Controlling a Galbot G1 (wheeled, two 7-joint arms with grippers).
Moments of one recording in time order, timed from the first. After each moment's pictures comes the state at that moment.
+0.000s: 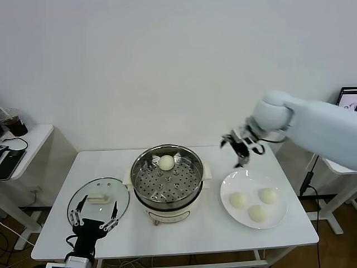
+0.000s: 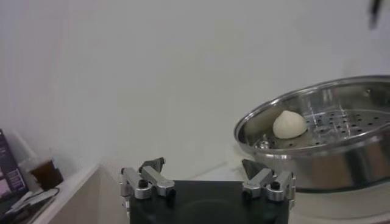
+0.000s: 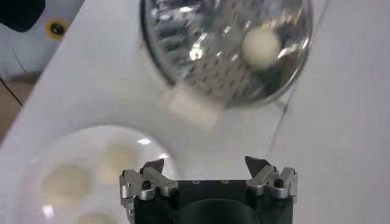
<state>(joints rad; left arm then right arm) 1.80 -1.27 -0.57 -2.34 0.14 0.21 -0.14 0.57 0.63 -1.22 1.61 0.14 -0.22 -1.07</state>
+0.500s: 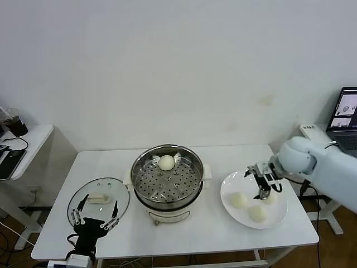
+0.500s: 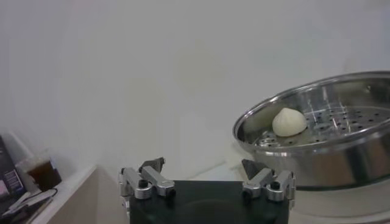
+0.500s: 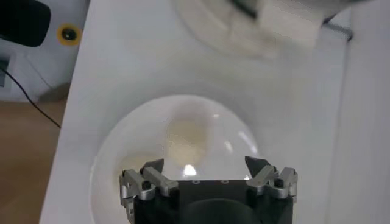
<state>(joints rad) 1.78 -1.27 -0.57 -2.33 0.14 0.22 -0.14 0.10 0.51 -0.92 1.60 -0.04 -0.29 -1.02</state>
